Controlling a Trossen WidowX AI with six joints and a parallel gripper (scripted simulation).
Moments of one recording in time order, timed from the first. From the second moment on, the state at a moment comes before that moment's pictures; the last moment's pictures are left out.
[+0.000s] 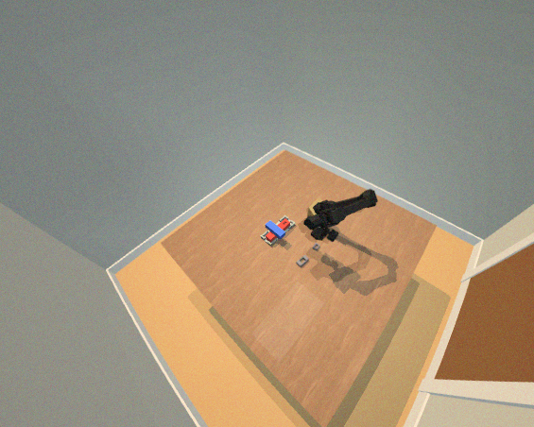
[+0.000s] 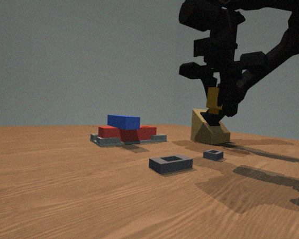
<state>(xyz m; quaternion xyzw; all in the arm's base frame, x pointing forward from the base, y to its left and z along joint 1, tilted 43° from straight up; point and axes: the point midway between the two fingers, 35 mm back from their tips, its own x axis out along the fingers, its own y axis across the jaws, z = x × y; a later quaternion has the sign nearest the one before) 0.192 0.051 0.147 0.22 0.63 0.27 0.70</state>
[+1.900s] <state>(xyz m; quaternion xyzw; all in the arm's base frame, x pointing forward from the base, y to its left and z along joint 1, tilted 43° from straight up) 0.223 -0.049 0.089 0.24 0.65 0.24 0.68</state>
